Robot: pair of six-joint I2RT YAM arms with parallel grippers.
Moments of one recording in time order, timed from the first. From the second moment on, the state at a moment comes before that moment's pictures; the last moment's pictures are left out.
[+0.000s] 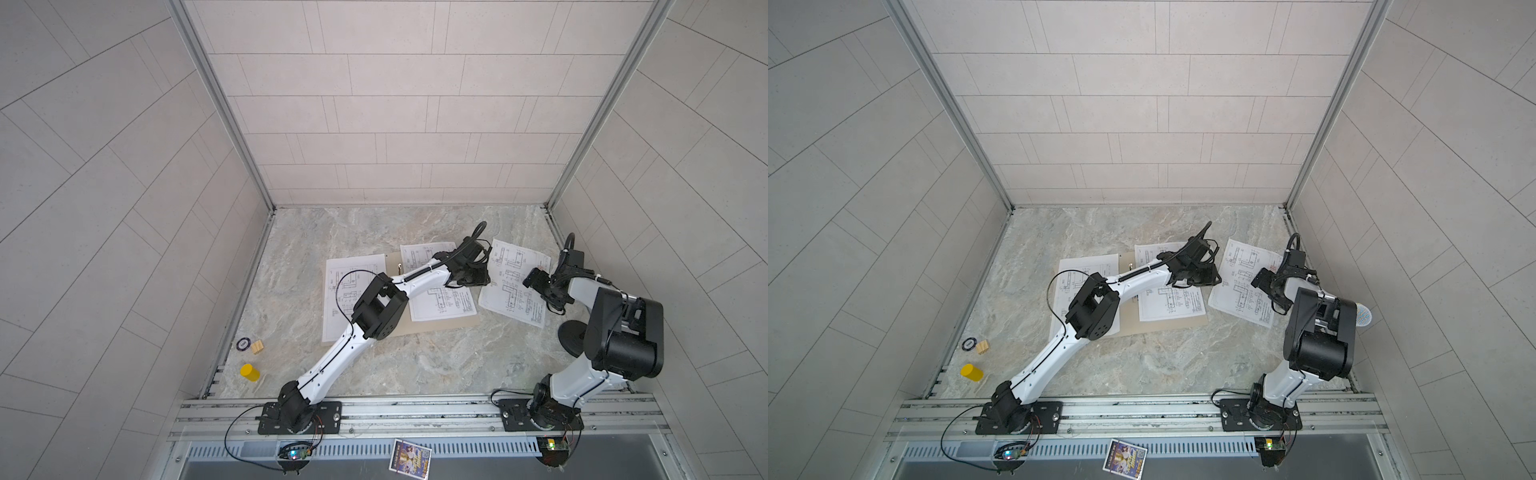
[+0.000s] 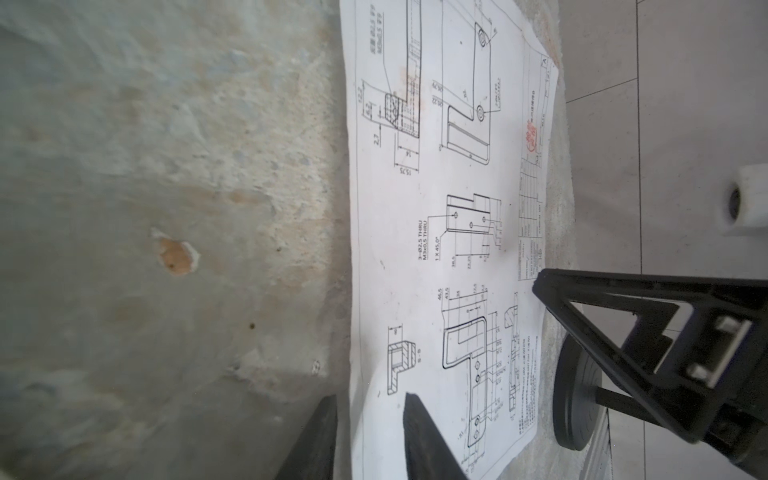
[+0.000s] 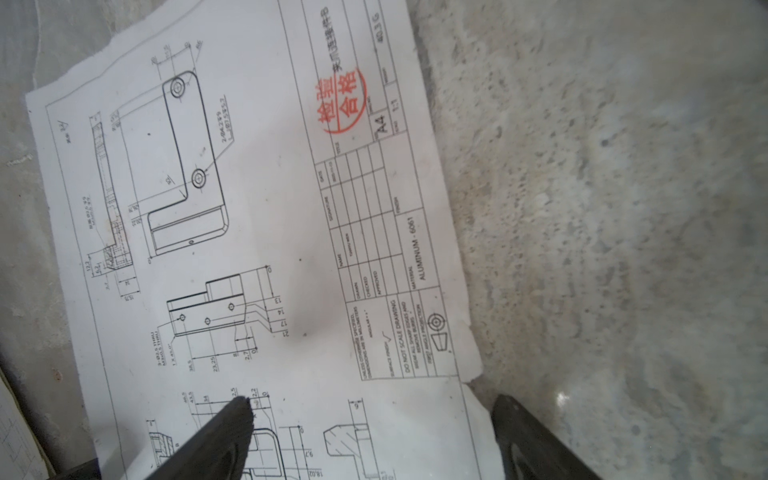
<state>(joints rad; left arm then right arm) -0.86 2.66 2.28 -0.42 0.34 -0.76 -0.39 1.62 0.85 -0.32 -0.15 0.39</state>
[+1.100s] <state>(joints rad) -0.81 2.27 1.86 -0.17 0.34 -0.82 -0.39 1.63 0.85 -0.29 -0.29 0.40</state>
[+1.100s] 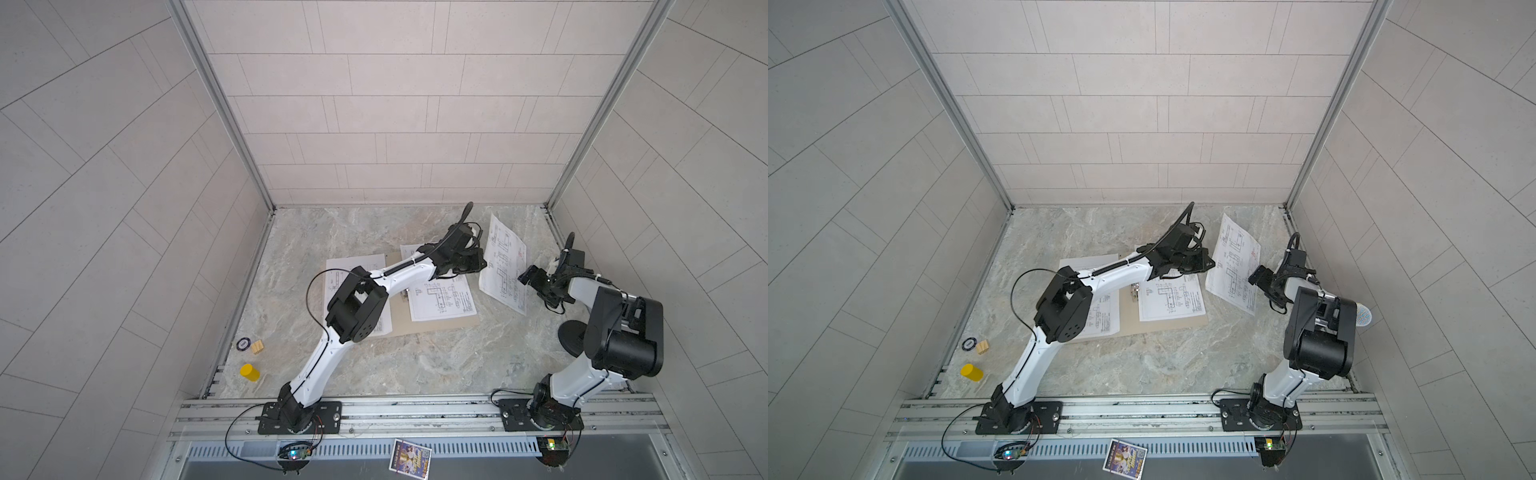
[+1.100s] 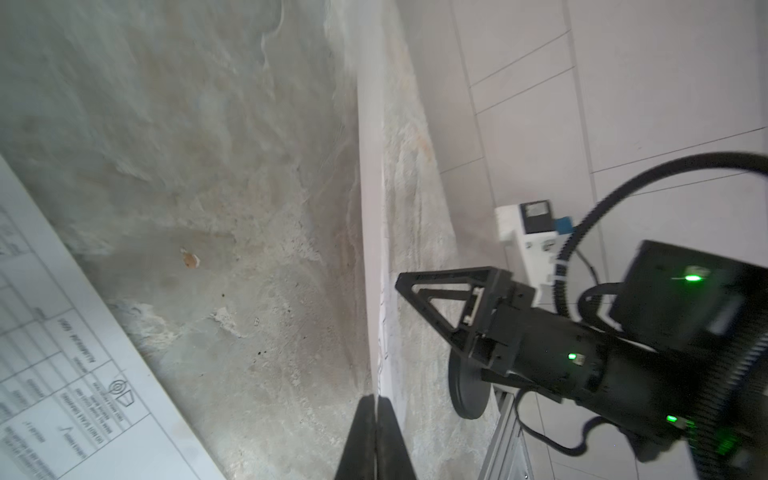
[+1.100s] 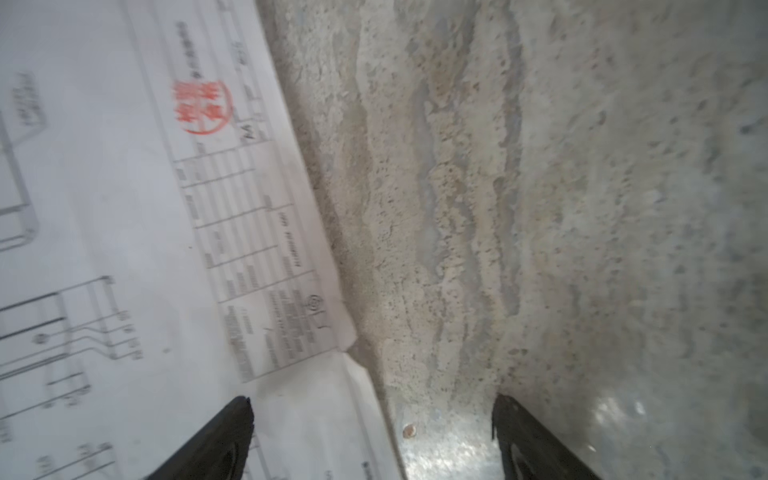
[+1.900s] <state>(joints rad) -0.68 1.86 1.16 0.10 0.16 -0.87 -0.17 1.73 0.99 -0.37 -0.37 0.36</state>
